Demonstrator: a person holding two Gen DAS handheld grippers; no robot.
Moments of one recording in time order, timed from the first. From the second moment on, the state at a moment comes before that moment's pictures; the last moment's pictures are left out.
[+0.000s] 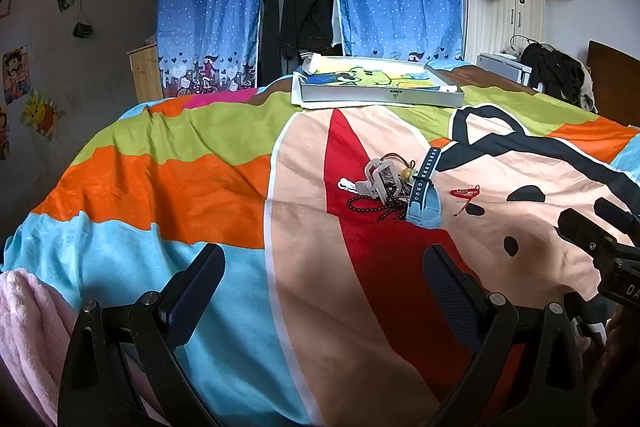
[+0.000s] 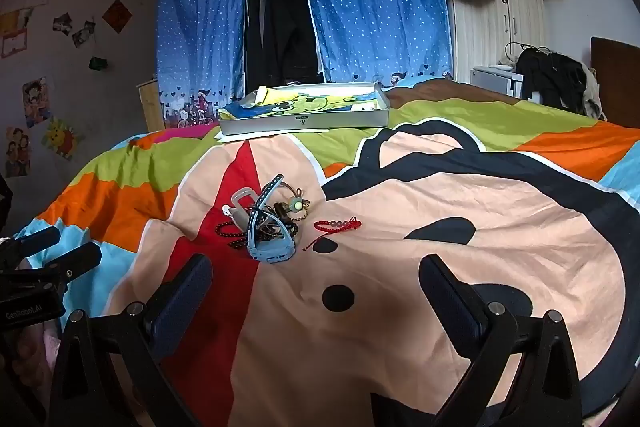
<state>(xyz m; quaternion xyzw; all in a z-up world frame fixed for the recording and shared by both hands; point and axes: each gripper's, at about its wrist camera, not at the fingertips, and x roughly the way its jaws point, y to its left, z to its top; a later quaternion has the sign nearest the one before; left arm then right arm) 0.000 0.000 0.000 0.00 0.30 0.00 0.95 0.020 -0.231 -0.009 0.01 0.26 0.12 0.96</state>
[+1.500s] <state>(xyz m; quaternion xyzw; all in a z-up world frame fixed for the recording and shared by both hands) 0.000 0.000 0.000 0.00 0.30 0.00 0.95 0.021 -0.232 -0.012 0.01 0.26 0.12 0.96</state>
